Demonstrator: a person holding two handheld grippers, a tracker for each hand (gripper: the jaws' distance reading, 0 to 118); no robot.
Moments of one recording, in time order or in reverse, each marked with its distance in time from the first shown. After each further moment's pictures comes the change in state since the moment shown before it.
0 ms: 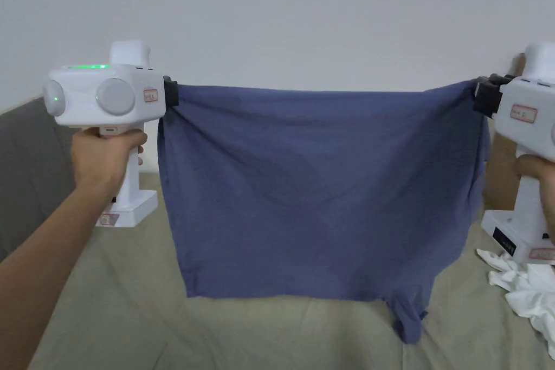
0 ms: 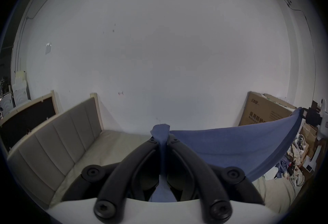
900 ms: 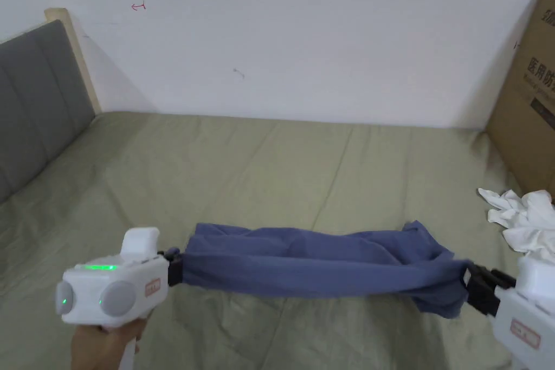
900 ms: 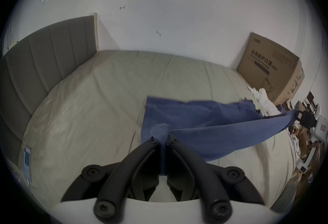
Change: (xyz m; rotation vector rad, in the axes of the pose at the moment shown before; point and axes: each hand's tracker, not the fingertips) left arm -0.020 -0.332 0.072 -0.450 -0.045 0.065; right arm 0.031 -0.294 0.143 -0.394 0.043 -0.184
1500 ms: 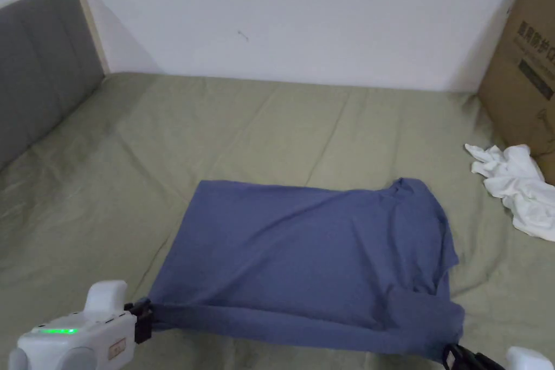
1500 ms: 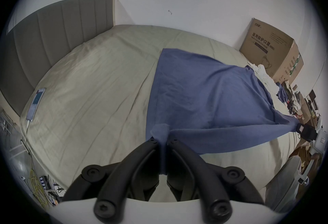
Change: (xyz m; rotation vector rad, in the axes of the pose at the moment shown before) left arm -0.021 -0.166 0.109 -0.123 0.056 0.049; right arm -0.010 -0.155 0.152 -0.170 0.025 -0.056
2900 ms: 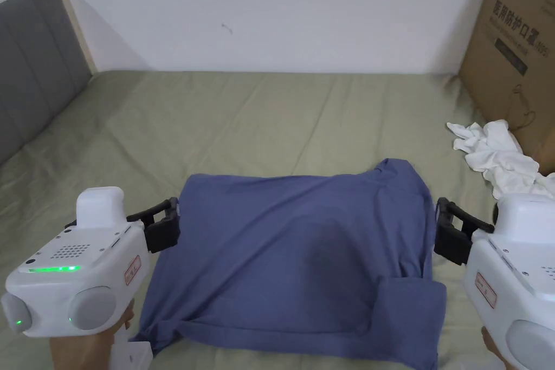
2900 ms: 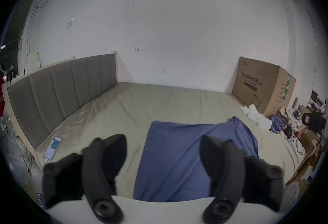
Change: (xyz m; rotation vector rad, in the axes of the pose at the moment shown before) left arm 0.084 0.075 0.105 0.468 0.040 -0.042; right arm -0.089 0.122 0.060 0.346 -0.248 0.215
